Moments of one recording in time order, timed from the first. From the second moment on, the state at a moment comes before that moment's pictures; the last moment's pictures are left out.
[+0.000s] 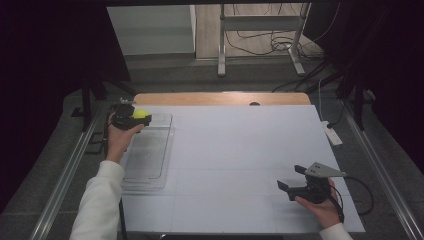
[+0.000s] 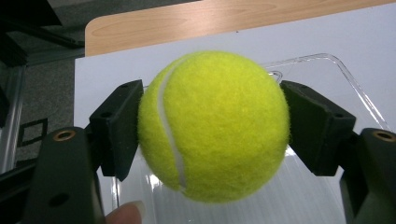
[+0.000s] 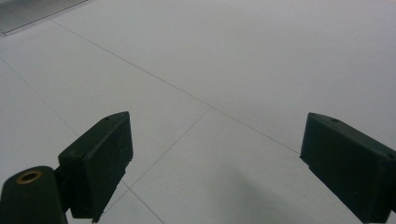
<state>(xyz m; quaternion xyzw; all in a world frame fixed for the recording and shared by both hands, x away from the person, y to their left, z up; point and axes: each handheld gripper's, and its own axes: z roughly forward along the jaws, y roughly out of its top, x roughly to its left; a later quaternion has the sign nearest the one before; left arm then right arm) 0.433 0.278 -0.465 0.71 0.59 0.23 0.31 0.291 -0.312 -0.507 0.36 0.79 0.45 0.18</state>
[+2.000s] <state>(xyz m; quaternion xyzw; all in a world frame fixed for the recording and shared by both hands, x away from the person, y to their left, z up) 0.448 0.269 -0.497 0.74 0.60 0.19 0.23 0.291 -0.313 -0.507 0.36 0.79 0.45 0.18</state>
